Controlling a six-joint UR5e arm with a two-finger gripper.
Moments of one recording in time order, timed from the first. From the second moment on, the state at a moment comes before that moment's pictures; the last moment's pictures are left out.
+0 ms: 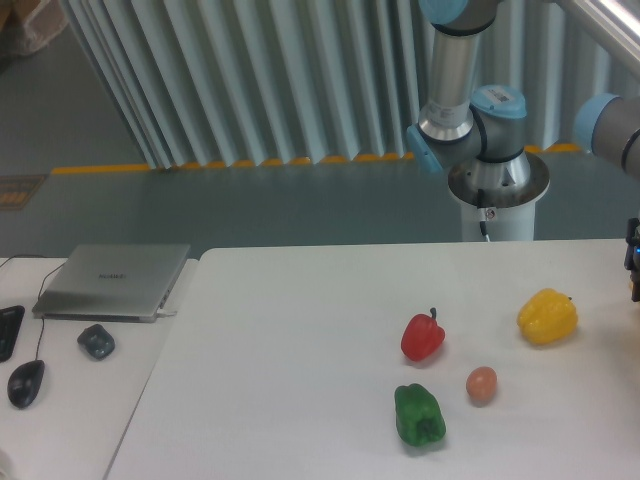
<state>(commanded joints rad) 2.62 -1.89 -1.51 -1.23 1.56 1.80</state>
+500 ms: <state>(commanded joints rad) 2.58 -1.89 -1.54 -1.22 1.56 1.69</state>
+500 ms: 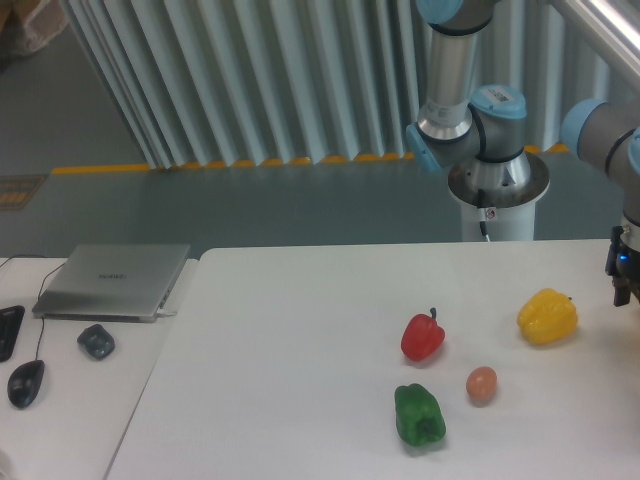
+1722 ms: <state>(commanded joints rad) 2.54 -1.86 -1.59 -1.19 1.58 1.44</state>
